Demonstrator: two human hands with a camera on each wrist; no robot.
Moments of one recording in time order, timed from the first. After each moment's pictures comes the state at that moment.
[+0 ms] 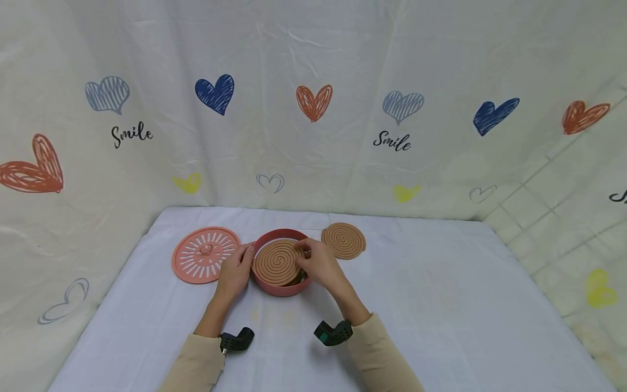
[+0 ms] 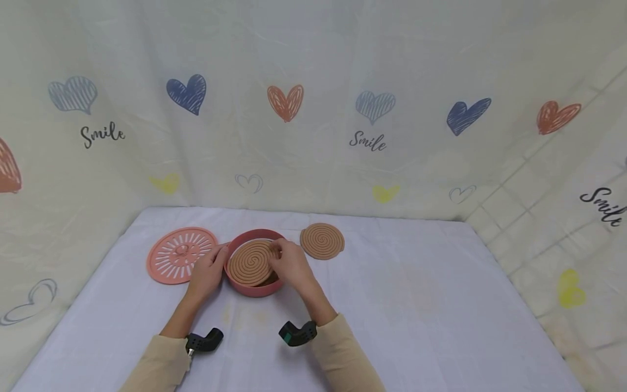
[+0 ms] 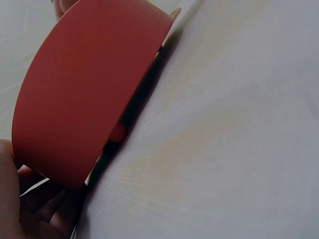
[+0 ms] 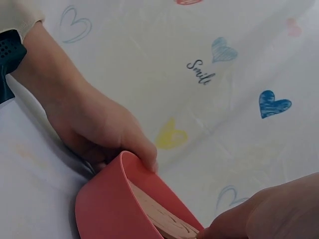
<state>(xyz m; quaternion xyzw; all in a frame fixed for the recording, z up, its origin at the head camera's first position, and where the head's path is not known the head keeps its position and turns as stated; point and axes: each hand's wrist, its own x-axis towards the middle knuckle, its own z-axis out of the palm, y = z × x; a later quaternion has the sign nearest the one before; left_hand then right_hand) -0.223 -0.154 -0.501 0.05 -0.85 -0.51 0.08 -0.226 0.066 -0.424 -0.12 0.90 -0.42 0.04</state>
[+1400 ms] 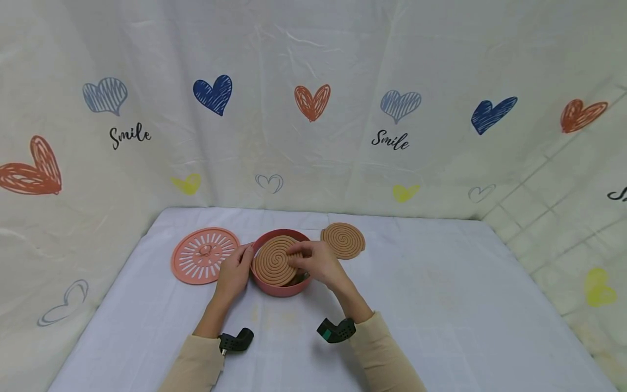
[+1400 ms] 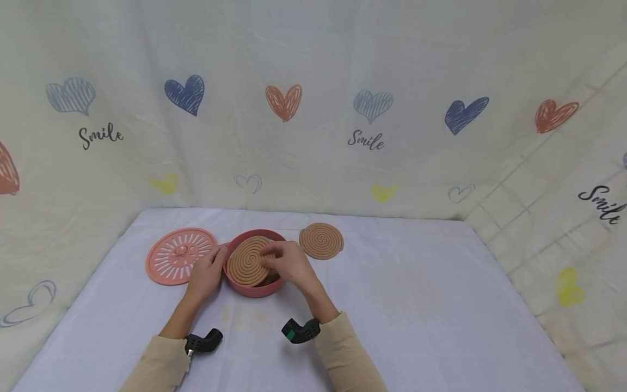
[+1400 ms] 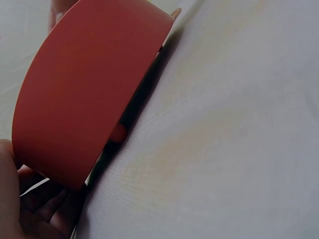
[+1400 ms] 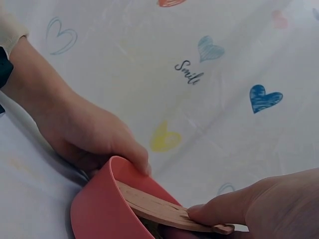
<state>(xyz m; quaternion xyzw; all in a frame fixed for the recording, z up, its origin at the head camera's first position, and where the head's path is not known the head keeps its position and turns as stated) -0.220 -0.152 -0.499 0.05 -0.85 -0.51 0.08 -0.228 0.072 -0.425 -0.14 0.84 -0.51 0.10</state>
